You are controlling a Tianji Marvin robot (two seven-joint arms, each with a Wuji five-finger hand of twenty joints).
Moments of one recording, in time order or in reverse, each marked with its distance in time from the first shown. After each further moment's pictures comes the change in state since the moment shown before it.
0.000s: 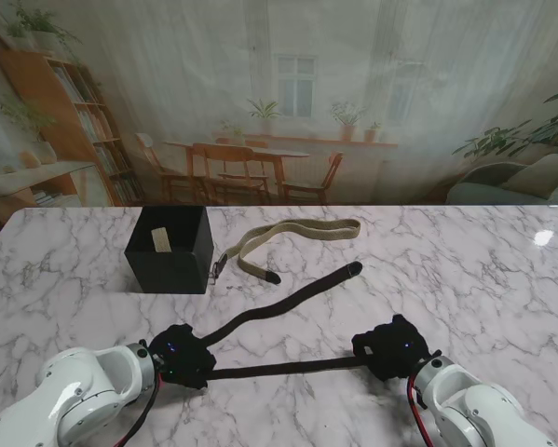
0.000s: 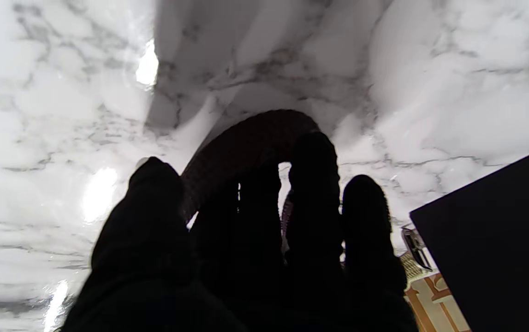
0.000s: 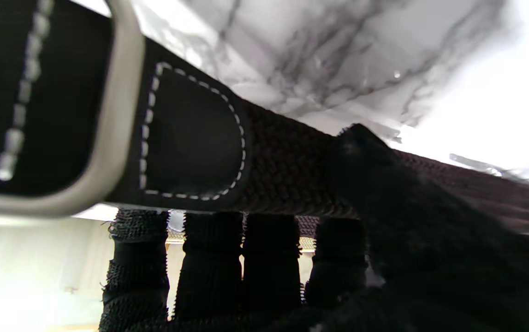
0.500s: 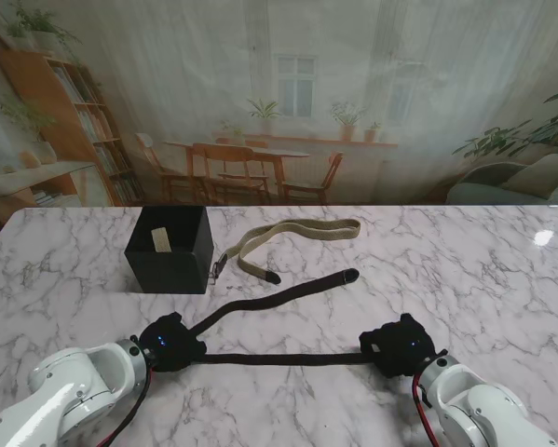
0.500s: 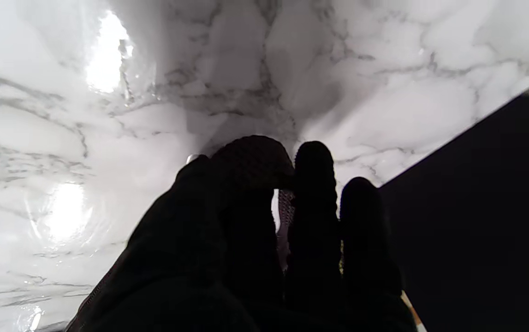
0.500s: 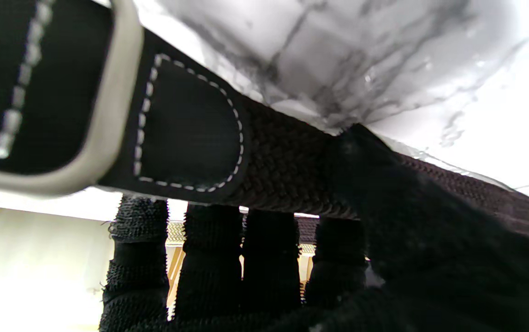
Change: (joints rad) left arm -0.006 0.011 -0.014 0.045 0.147 0.023 0.124; right arm 0.006 0.001 0.010 0.025 -0.003 0.025 -0.010; left_hand 0.160 -0.073 0.142 0.000 -0.096 0.029 -0.106 0.013 -0.036 -0.054 -0.187 0.191 -0.067 -0.011 -0.174 -0.002 0.014 -0.024 -0.029 0.048; right_hand 0.000 0.000 0.000 0.000 0.000 0.000 0.000 0.001 0.000 0.002 0.001 0.000 0.000 0.000 0.000 0.000 0.000 0.000 0.000 0.000
